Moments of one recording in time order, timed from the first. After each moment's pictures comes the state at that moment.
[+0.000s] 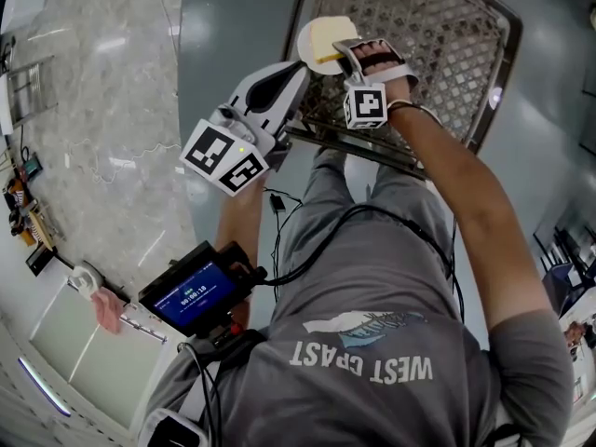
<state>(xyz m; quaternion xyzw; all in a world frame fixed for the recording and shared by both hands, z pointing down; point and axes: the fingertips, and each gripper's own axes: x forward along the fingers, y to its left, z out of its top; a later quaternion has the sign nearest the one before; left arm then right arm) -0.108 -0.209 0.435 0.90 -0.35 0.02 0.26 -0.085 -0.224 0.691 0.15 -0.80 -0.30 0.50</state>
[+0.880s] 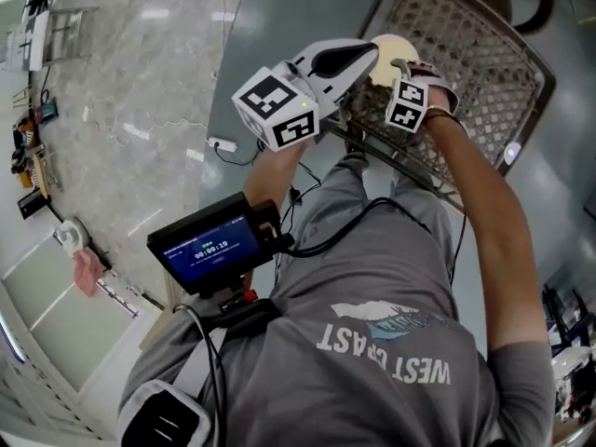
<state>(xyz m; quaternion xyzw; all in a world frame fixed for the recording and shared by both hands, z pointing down) -0.095 -0.235 0.414 0.92 -0.33 0.01 0.23 -0.059 -0.194 0.740 0.01 -0.80 -0.09 0.59</state>
